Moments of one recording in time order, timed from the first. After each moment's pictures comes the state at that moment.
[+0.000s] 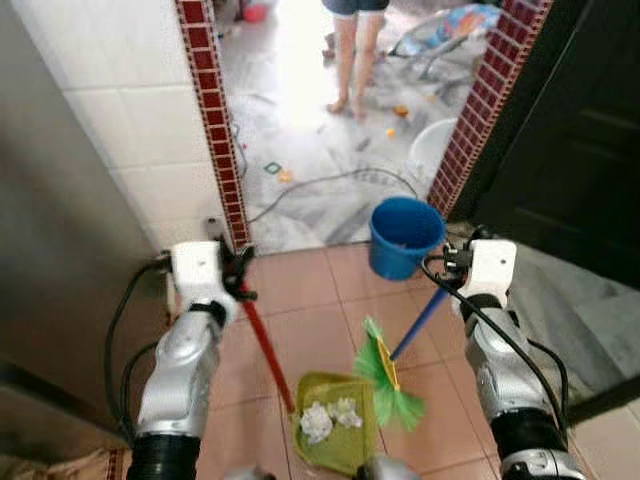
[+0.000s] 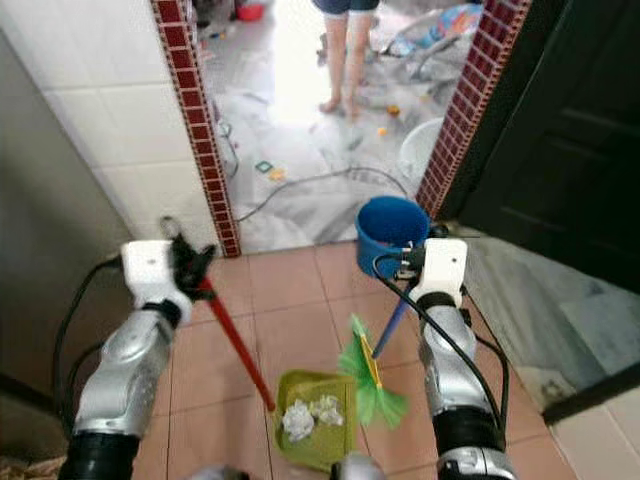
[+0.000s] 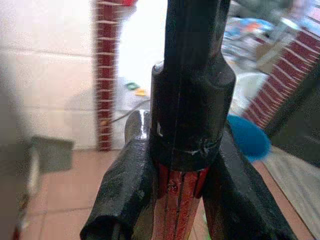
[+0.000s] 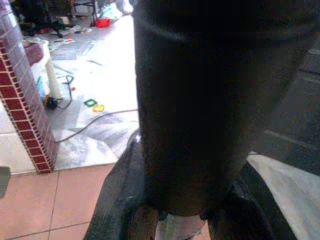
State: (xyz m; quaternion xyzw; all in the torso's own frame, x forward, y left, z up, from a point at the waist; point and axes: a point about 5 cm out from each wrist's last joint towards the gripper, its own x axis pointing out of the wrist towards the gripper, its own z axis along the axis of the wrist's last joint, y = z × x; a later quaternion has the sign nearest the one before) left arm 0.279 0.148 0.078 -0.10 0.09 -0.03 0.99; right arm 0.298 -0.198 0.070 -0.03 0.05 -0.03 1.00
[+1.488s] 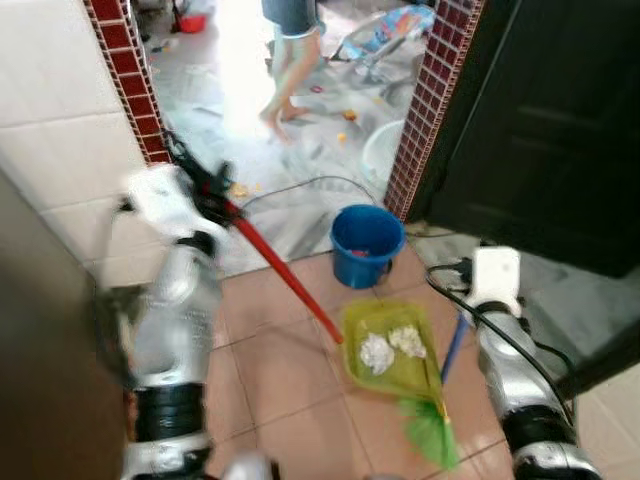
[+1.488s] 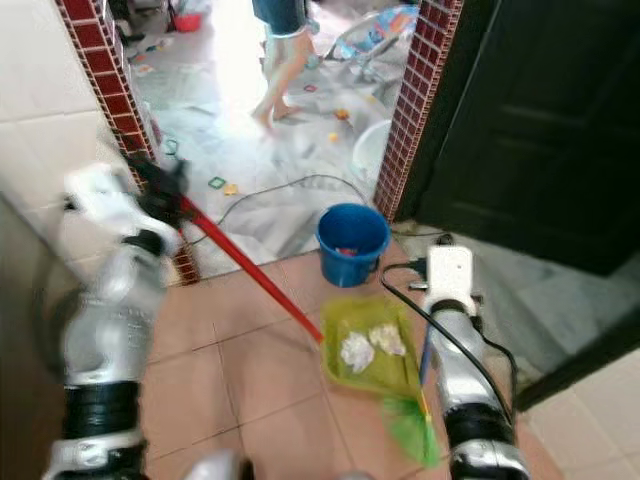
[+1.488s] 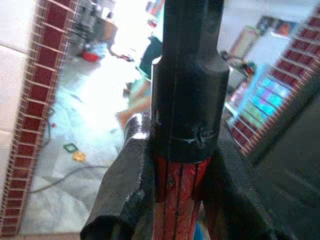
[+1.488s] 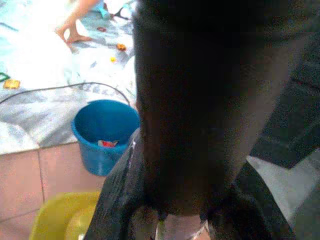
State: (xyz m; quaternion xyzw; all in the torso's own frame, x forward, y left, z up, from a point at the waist) left arm 0.309 0.159 0.173 -0.21 -0.06 0.02 0.98; right arm 0.297 -0.206 0.051 -0.10 0.10 -0.06 0.99
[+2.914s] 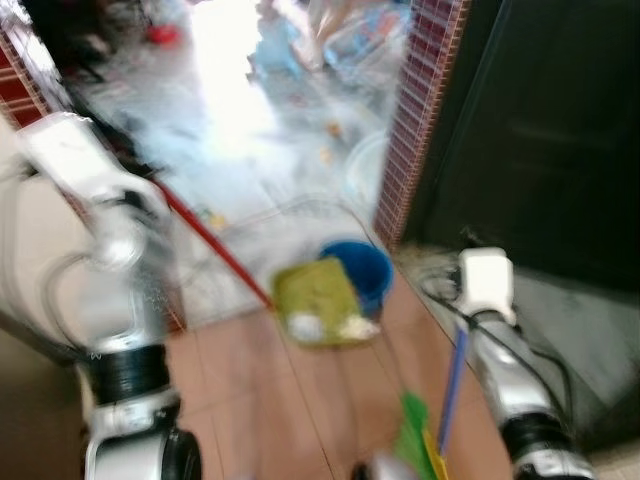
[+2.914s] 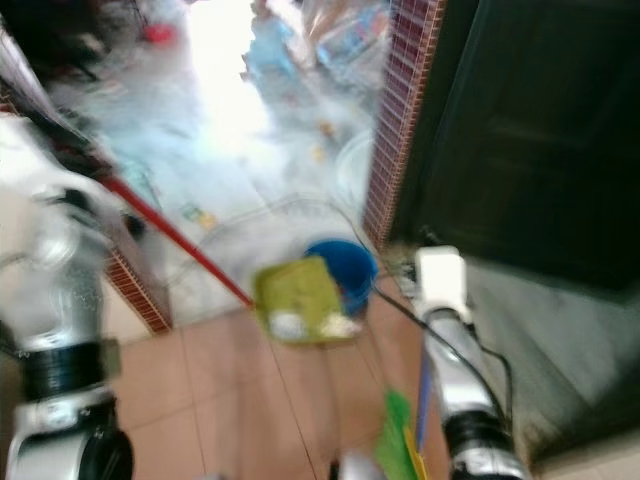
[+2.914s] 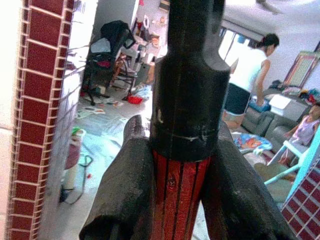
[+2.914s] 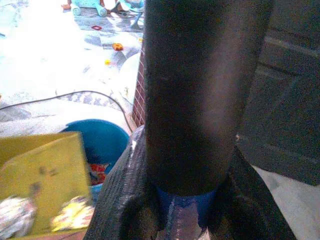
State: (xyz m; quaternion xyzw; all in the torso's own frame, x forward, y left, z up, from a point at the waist) left arm 0.326 0.199 0.217 -0.16 -0.12 0.13 0.97; right arm 0.294 -0.213 0.048 -0.10 0.11 -0.06 0.99
